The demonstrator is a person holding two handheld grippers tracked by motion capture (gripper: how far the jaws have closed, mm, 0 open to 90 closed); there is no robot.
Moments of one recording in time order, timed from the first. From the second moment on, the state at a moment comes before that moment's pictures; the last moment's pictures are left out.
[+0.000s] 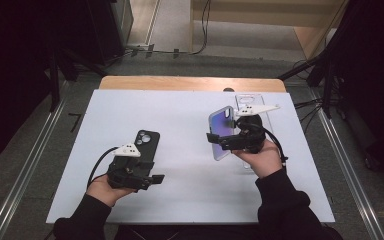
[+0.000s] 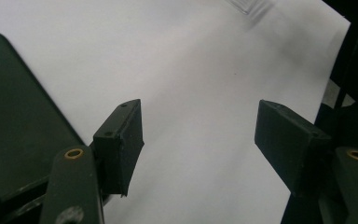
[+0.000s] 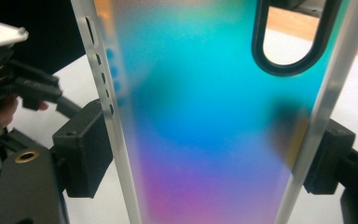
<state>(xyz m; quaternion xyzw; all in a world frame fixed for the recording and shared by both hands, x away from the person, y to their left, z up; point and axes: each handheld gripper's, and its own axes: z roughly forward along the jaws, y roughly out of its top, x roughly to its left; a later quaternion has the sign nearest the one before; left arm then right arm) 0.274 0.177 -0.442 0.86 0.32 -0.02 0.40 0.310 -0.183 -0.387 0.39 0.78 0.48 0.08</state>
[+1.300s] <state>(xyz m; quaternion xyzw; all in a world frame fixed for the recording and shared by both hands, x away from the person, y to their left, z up) 0.278 0.203 -0.456 0.83 0.38 0.02 0.40 0.380 -0.269 -0.391 0.56 0.67 0.44 0.17</state>
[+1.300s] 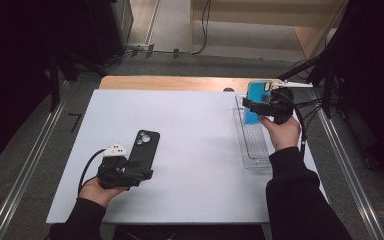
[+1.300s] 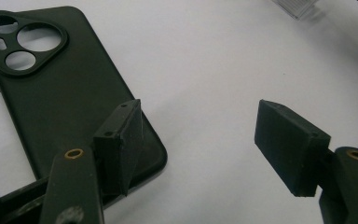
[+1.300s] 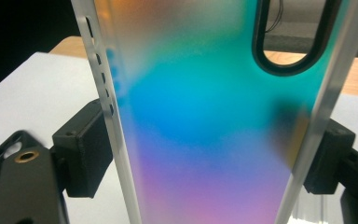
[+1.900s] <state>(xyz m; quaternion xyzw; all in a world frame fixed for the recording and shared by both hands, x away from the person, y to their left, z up) 0.277 0.200 -0.457 0.83 0.38 0.02 0.40 0.430 -0.275 -0.401 0.58 0.66 0.44 0.18</state>
